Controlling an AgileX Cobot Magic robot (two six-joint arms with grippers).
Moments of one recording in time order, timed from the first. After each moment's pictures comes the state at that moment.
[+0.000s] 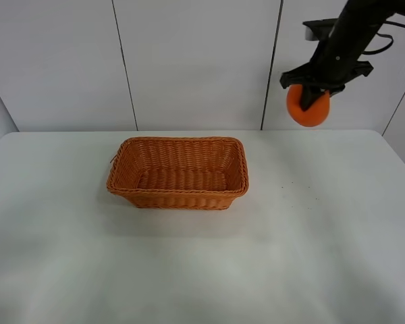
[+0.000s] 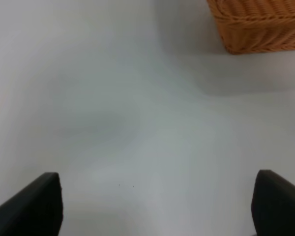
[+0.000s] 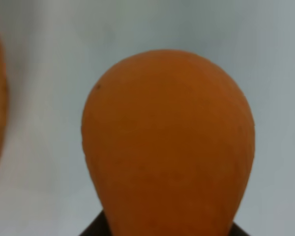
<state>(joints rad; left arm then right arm) -0.03 -0.01 -0.49 -0.02 1.06 0.10 0.21 1.98 -1.93 0.00 1.22 -0.02</state>
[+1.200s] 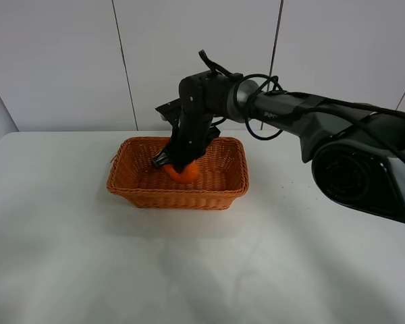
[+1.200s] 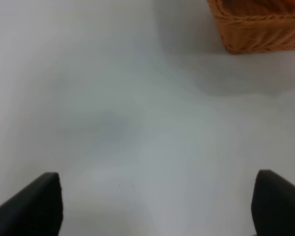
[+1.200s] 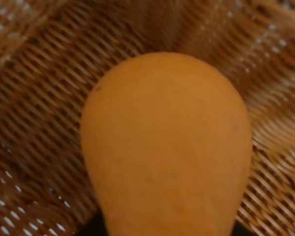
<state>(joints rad) -0.03 -0.01 -0.49 -0.02 1.06 0.10 0.65 2.41 -2.10 0.01 0.97 -0.02</state>
